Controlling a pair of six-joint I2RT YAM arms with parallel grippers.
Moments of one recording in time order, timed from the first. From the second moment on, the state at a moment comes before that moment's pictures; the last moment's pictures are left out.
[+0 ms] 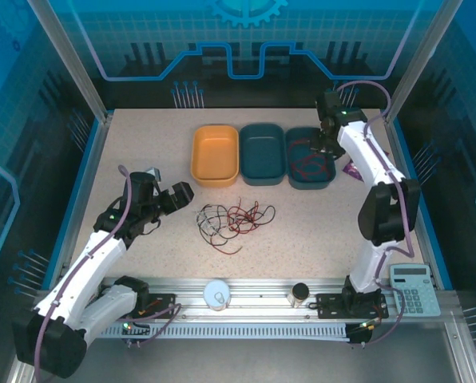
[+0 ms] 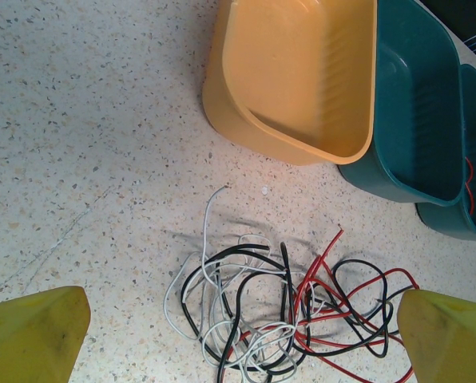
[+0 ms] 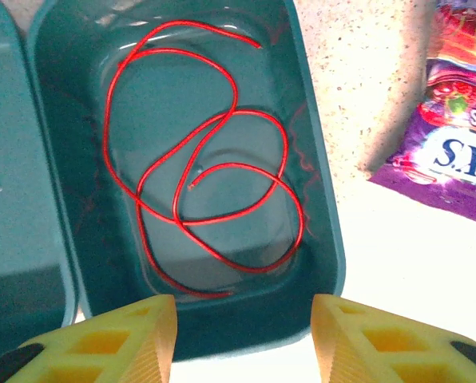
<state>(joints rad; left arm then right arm) -0.24 0.91 0.72 -0.55 0.09 -0.72 0.18 1.85 1.77 -1.07 0.19 0.36</state>
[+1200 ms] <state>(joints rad) -0.24 1.00 0.72 -0.47 0.13 -0.72 0.82 1.80 1.45 -0.95 0.10 0.75</state>
